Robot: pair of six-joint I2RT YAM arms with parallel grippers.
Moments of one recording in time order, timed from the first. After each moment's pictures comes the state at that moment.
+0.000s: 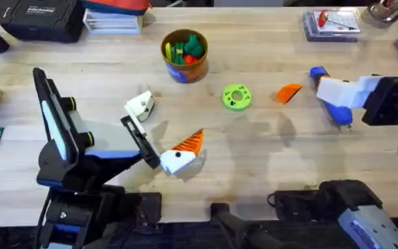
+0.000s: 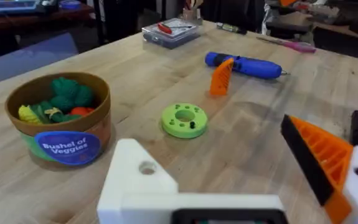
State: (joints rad) left arm -0.13 0.01 0.01 -0.08 0.84 -0.02; right arm 0.00 0.57 0.87 -0.94 -0.02 0.05
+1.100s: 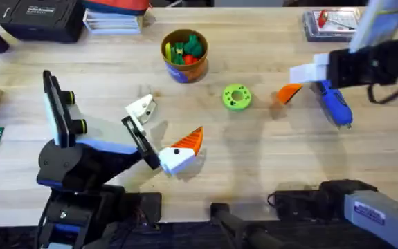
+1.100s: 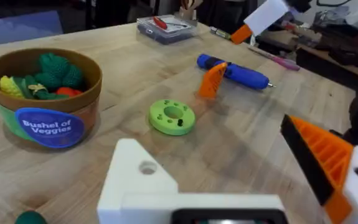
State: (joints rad) left arm -0.13 0.01 0.01 -0.08 0.85 -0.19; right arm 0.00 1.12 1.05 -0.97 -0.08 -0.09
